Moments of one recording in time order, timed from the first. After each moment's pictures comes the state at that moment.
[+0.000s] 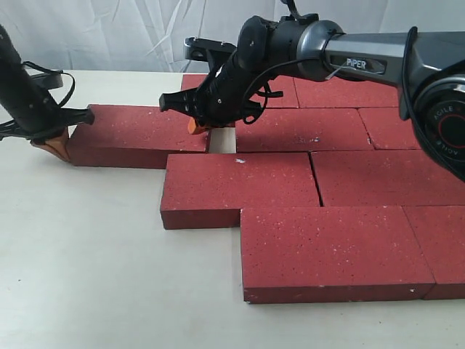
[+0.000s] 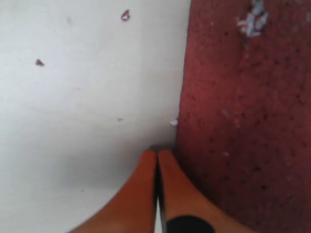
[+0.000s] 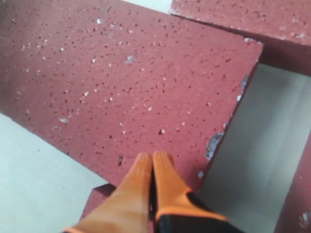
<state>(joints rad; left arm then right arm) 0.07 2.26 -1.64 -0.28 1.01 0.16 0.56 2.29 -1.82 0.43 0.67 -0.02</state>
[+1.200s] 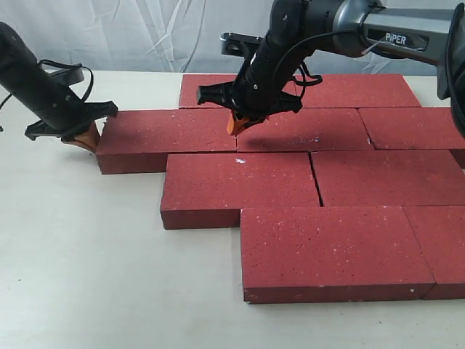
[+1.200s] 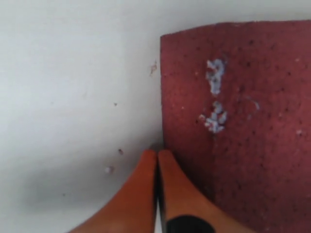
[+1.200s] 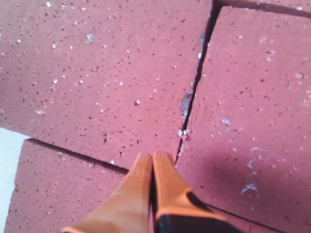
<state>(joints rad) 0.02 2.25 -1.60 -0.49 0.91 0.27 0.48 2.23 -1.82 0.30 0.90 0.09</state>
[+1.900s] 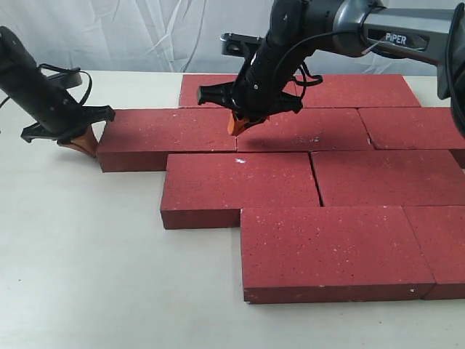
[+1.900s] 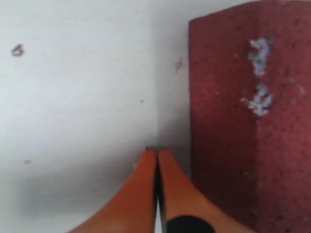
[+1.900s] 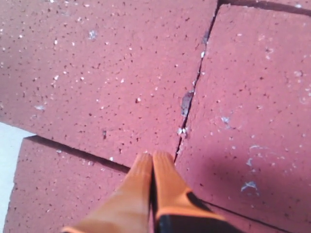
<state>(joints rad) 0.04 2.26 -1.59 -0.46 0.90 0.27 0.48 2.23 -1.82 0.30 0.90 0.09</state>
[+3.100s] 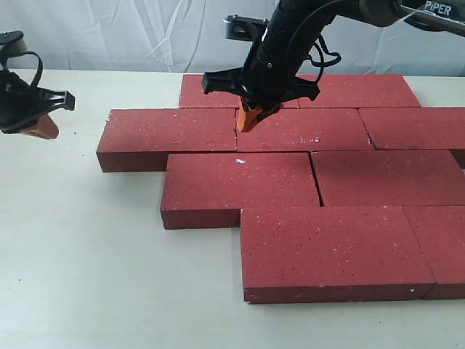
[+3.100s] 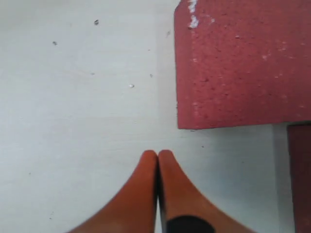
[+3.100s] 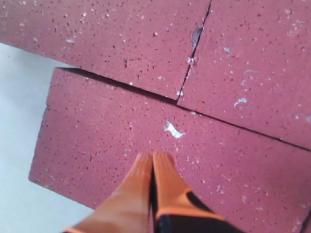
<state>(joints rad) 0.02 1.71 -1.11 -0.39 0.65 0.27 0.48 2.11 -1.82 0.29 1.13 0.09</state>
